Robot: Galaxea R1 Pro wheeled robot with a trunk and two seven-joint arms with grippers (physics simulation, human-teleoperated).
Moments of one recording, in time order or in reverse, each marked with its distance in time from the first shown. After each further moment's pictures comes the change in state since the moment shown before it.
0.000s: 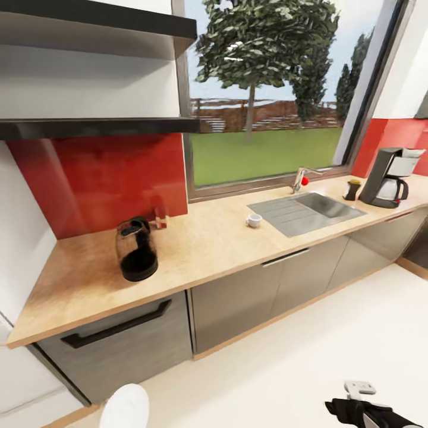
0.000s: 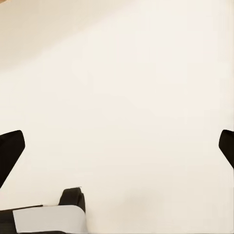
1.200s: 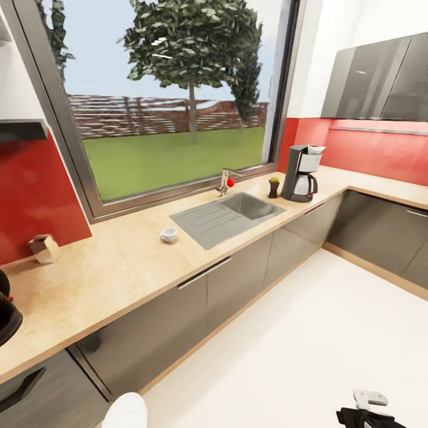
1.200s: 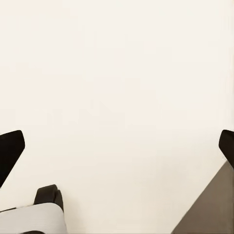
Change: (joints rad) left arm 0.000 -0.028 0.001 0.028 0.000 -0.080 0.133; right arm 0.028 0.008 0.005 0.001 -0.035 0.002 -0.152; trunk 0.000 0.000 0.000
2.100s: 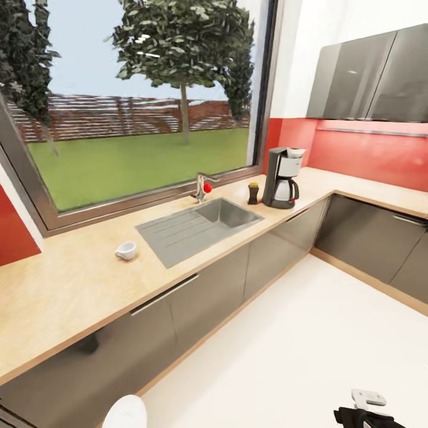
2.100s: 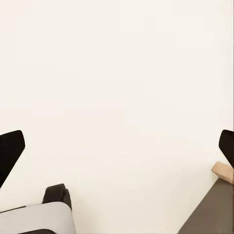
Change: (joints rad) left arm 0.000 0.001 0.003 0.017 0.000 -0.003 0.002; right arm 0.002 0.003 -0.005 -0.003 -0.012 0.003 0.022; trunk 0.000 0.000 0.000
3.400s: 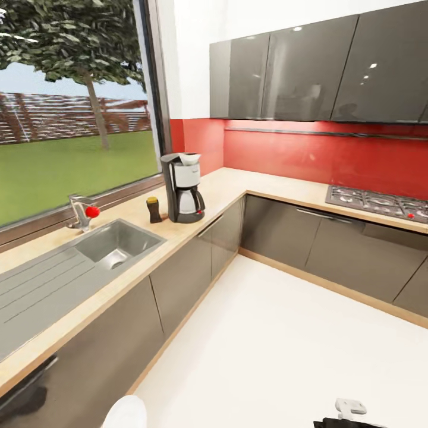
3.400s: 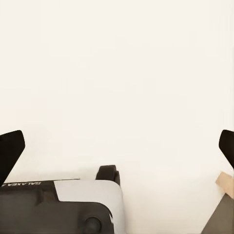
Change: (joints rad) left arm 0.000 0.000 0.000 0.001 0.000 0.000 0.000; right arm 0.035 0.029 0.002 0.002 0.008 -0.001 0.236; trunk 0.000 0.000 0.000
